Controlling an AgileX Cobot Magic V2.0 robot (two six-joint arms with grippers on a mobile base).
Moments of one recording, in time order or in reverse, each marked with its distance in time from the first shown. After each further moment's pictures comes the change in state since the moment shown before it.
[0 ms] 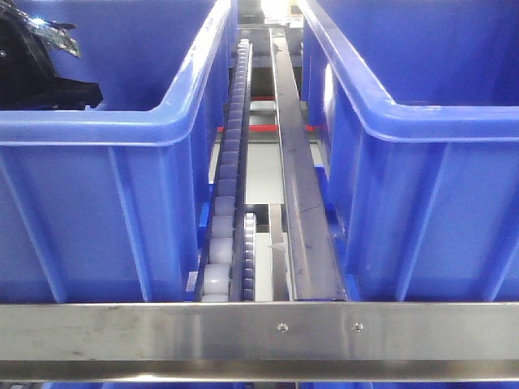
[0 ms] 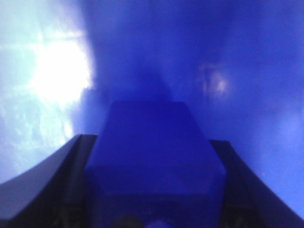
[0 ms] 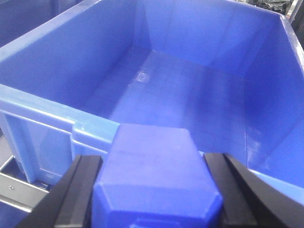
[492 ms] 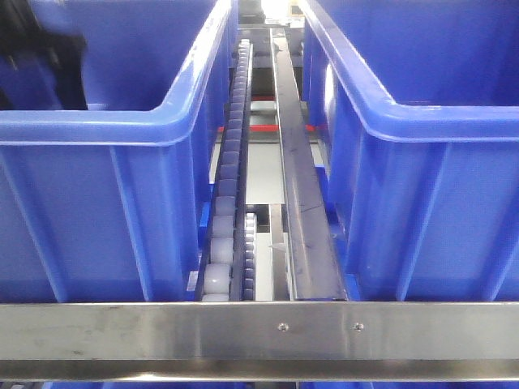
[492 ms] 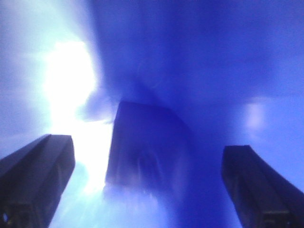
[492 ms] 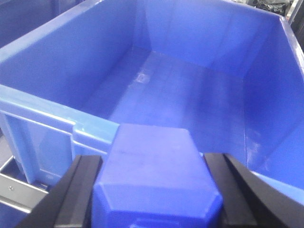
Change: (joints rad) left arm 0.000 -0.198 0.021 -0.008 0.038 0.020; right arm 0.000 0.000 0.000 -0.002 -0.005 -0.002
